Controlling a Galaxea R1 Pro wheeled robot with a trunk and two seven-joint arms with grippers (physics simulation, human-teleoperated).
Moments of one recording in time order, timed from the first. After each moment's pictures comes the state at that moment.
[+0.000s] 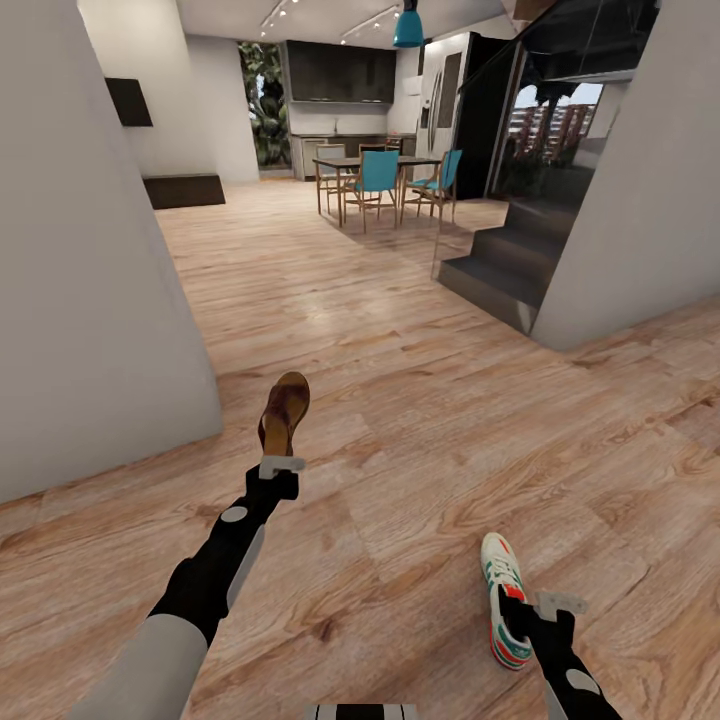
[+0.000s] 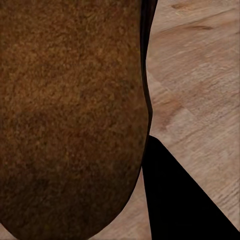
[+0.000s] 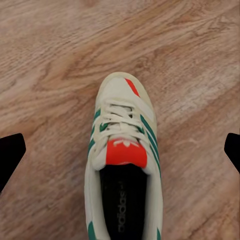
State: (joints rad) left arm -0.64 -0.08 -0.07 -0.87 -0.03 0.14 -0.01; right arm -0.47 0.00 -0.69 -0.39 0.46 -0.41 0.11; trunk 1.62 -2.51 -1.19
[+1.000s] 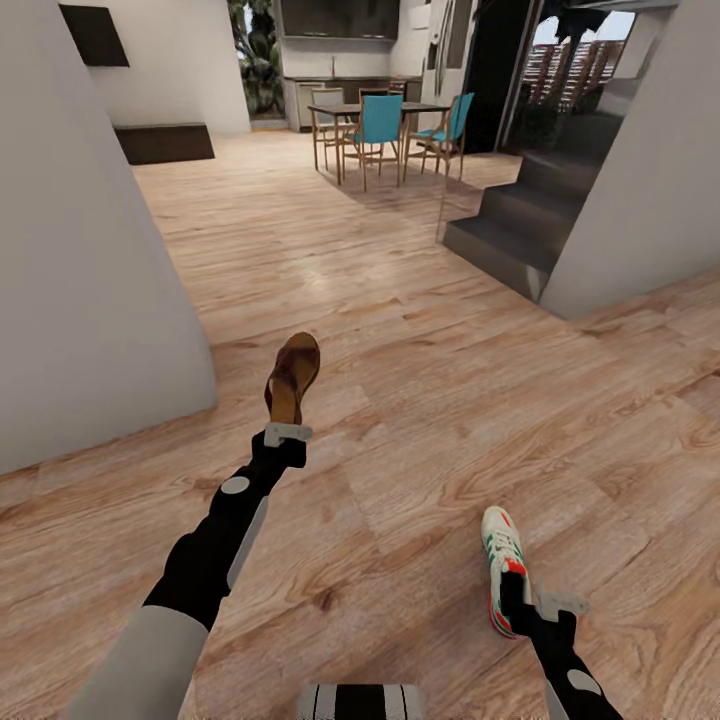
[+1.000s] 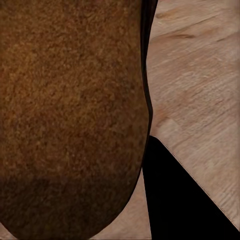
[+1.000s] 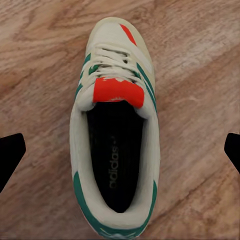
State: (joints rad) left arm -0.65 -0.08 -0.13 -1.10 -0.02 0.25 -0.02; right arm -0.47 -0.01 -0.70 -0.39 0.46 -0.41 0.11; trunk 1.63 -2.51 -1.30
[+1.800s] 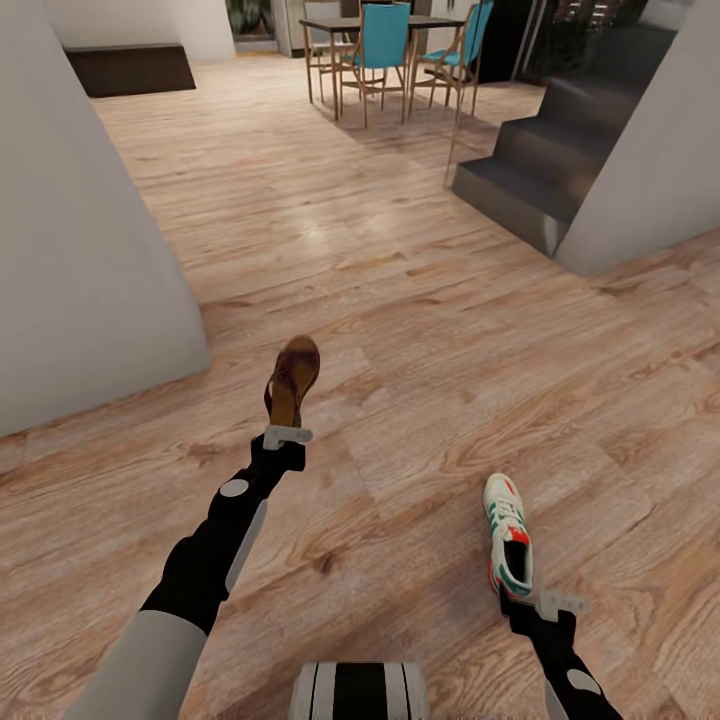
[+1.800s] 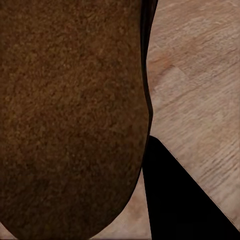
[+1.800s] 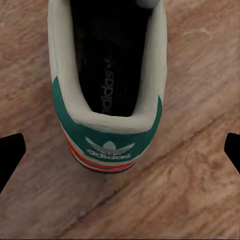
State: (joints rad) left arm -0.63 -0.08 -0.13 -1.11 -0.02 0.26 -0.02; right arm -0.47 -0.01 -0.70 -0.39 0.46 -0.41 0.11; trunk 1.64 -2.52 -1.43
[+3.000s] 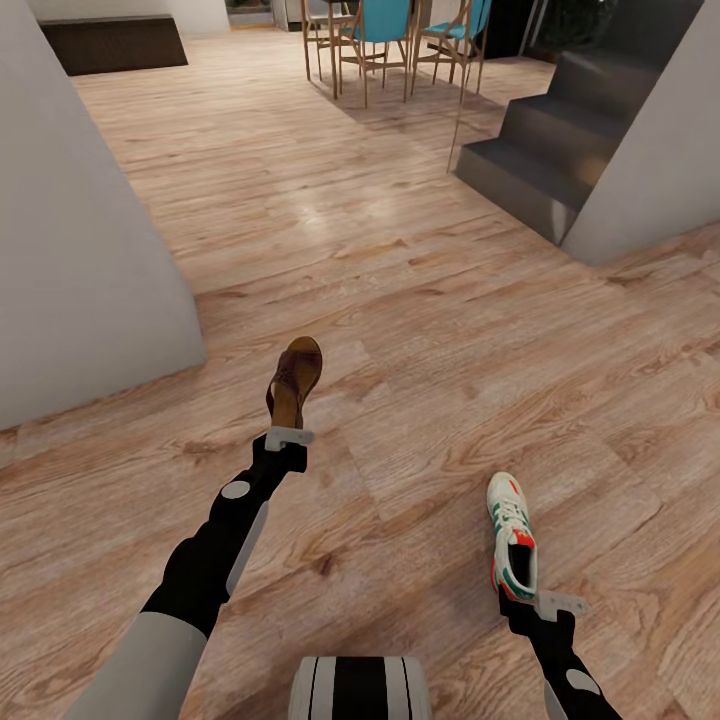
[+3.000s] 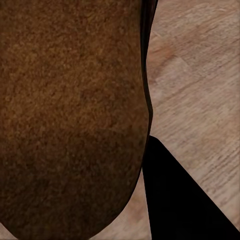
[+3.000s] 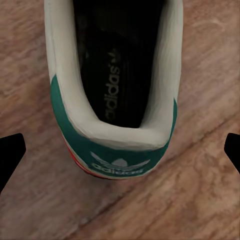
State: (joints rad) left arm -0.63 -0.08 -0.14 -1.11 -0.02 0.26 -0.02; right arm -0.47 0.00 -0.70 -0.39 0.46 -0.41 0.11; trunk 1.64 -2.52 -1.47
